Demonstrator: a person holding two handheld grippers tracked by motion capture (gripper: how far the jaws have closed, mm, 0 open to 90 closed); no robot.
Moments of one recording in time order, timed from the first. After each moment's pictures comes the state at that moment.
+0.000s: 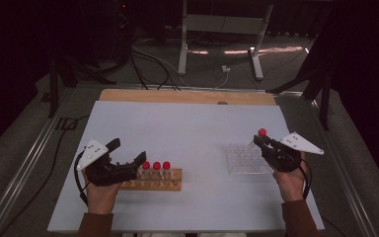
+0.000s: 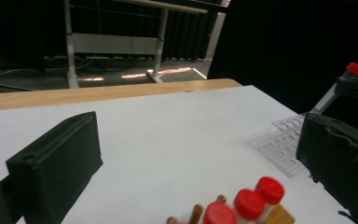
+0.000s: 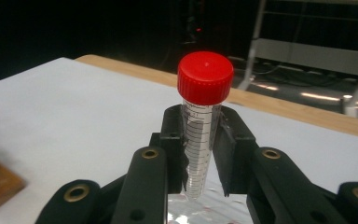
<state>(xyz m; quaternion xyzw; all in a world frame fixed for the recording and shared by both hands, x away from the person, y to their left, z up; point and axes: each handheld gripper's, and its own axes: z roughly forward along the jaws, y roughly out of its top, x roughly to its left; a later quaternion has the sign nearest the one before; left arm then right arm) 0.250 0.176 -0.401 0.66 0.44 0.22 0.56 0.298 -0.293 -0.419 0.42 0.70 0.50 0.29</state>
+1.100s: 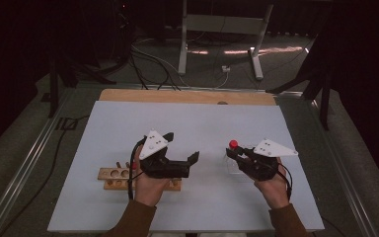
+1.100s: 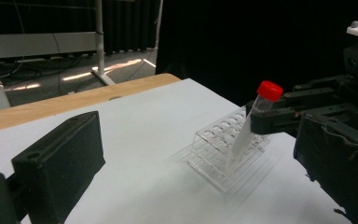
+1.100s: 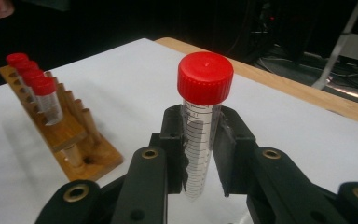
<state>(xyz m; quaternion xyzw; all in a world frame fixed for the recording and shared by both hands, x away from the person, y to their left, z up) 0.268 0.064 -0.385 0.72 0.35 0.17 0.58 0.281 -0.235 -0.417 0.33 0.76 0.52 0.20</state>
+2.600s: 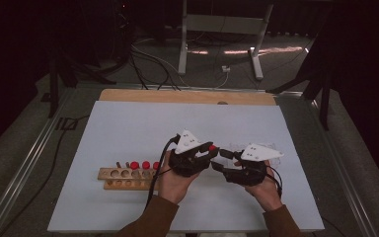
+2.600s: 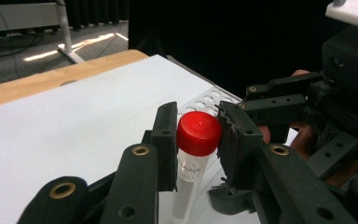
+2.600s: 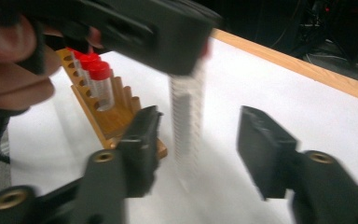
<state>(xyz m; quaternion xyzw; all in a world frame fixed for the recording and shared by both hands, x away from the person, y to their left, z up) 0.280 0.010 -0.389 0.76 0.33 0.13 0.55 0.279 -0.213 -0.426 0.28 0.79 0.53 0.14</state>
